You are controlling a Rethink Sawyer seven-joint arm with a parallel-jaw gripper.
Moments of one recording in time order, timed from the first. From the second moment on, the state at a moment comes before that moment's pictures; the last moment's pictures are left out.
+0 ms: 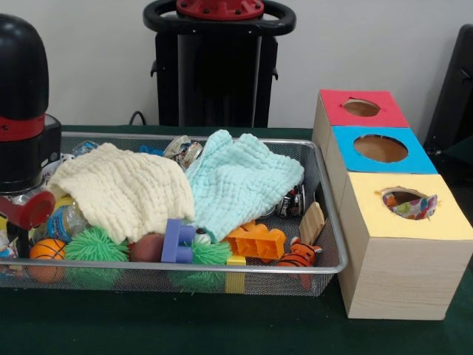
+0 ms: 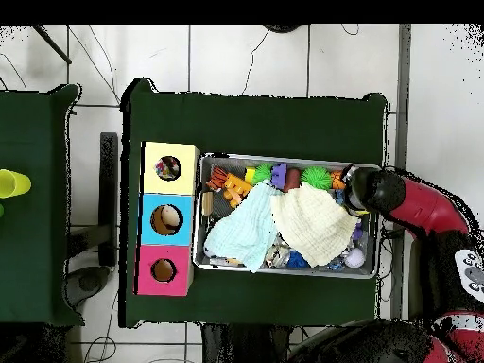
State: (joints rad) arm -0.68 -0.33 0.11 1.20 -0.30 0.55 1.91
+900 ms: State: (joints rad) arm -0.68 -0.41 0.13 1.29 -0.30 0.55 1.91
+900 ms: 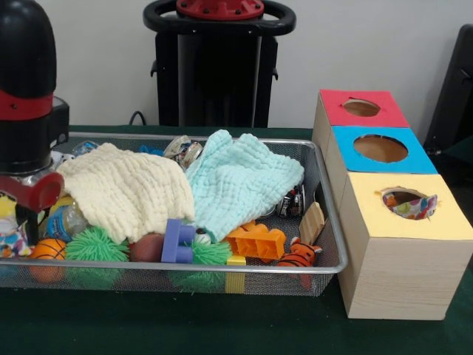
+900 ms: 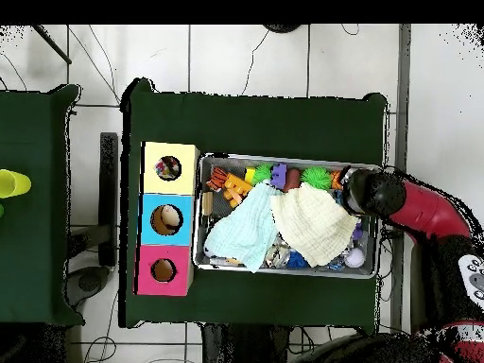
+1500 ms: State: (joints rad) arm -0.61 -0.61 0.14 1.44 -0.27 0.55 1.91
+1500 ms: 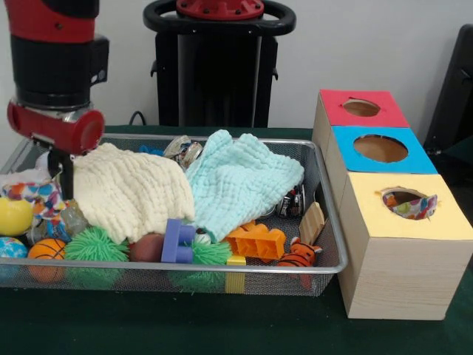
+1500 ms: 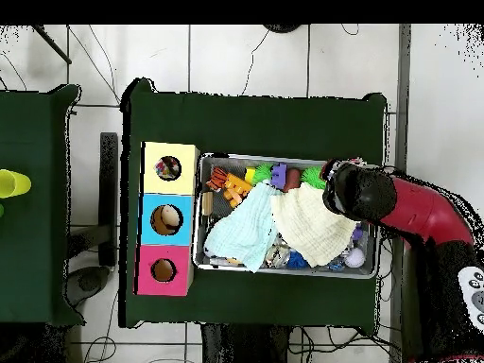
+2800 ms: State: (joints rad) arm -0.17 -0.84 0.14 1.47 -0.08 0.67 1.91
